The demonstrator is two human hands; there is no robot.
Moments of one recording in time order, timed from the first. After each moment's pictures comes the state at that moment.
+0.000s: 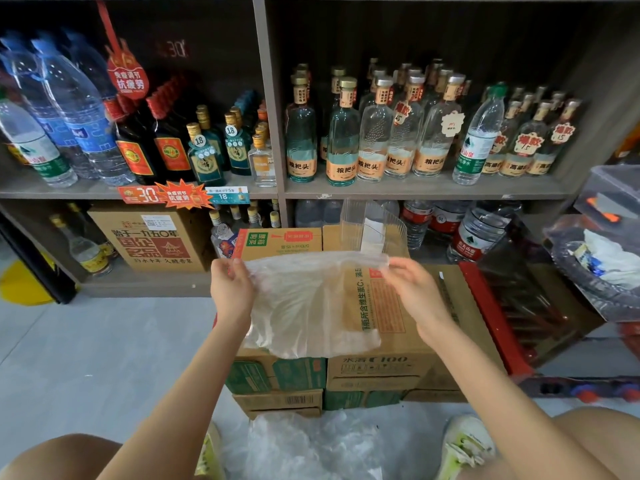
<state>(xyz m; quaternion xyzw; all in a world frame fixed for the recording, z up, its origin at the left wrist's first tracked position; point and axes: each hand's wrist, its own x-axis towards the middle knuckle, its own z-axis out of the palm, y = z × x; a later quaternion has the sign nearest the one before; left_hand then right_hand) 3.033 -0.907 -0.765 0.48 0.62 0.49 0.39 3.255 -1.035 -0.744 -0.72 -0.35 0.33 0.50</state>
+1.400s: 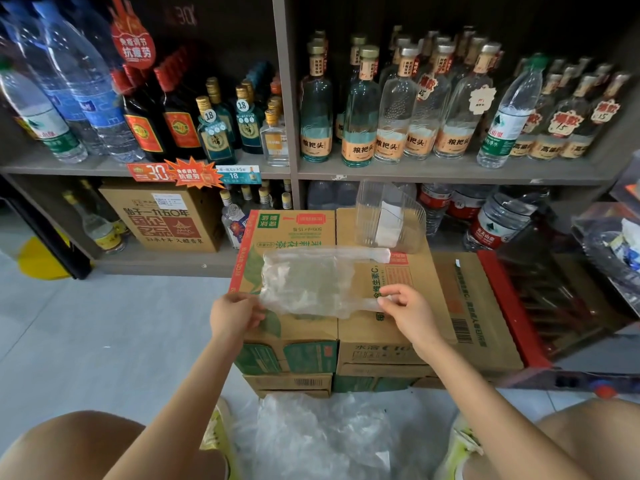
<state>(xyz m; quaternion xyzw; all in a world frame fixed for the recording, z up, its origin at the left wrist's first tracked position) 2.985 -0.916 -0.821 0.42 0.68 0.32 0.51 3.241 -1.035 -0.815 -0.76 -0.36 0.34 0.42</state>
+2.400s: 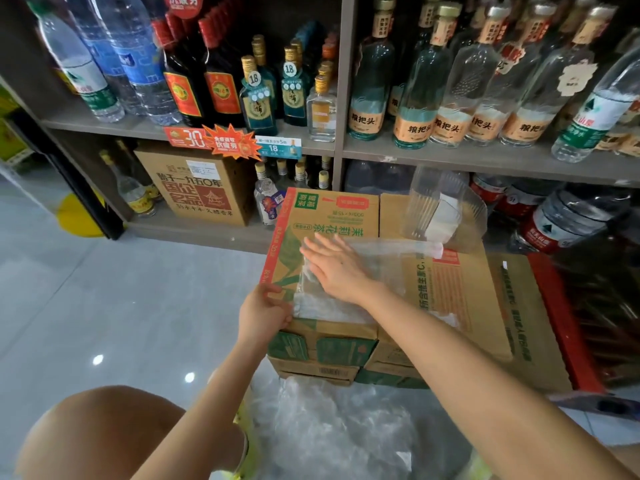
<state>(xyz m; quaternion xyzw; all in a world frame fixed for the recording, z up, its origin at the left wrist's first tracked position) 2.967 -0.929 -0.830 0.47 0.67 0.28 0.50 3.134 -0.896 -0.822 -0.60 -0.79 0.12 0.04</state>
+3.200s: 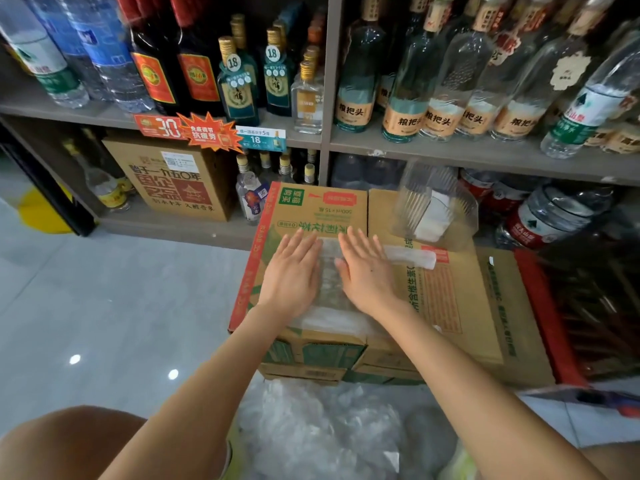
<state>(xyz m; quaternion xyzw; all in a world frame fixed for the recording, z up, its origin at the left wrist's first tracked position) 3.026 -0.878 -0.839 0.89 0.43 0.12 0.09 3.178 -0.921 -0.833 -0.73 -0.68 0.07 0.04</state>
